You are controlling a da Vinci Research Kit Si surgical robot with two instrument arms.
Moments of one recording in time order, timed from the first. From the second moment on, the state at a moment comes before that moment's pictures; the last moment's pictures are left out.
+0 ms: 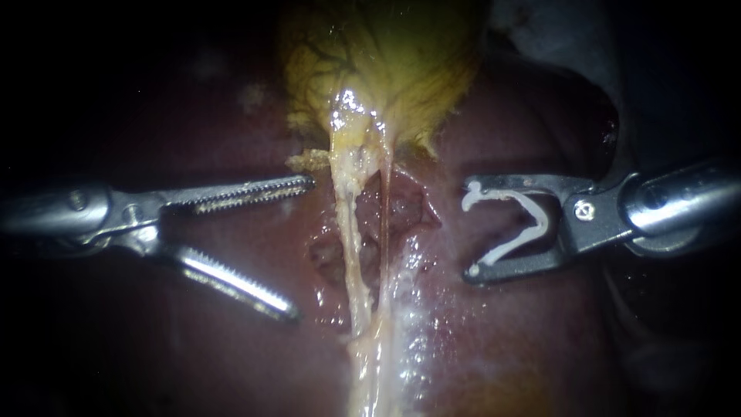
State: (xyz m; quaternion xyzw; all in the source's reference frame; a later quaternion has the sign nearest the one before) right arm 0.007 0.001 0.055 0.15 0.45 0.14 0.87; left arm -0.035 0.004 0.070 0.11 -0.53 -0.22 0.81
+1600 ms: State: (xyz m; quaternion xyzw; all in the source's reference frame) right arm 0.007 0.001 0.055 0.15 0.45 0.14 0.87; left arm -0.031 0.012 0.088 0.17 -0.47 -0.32 0.80
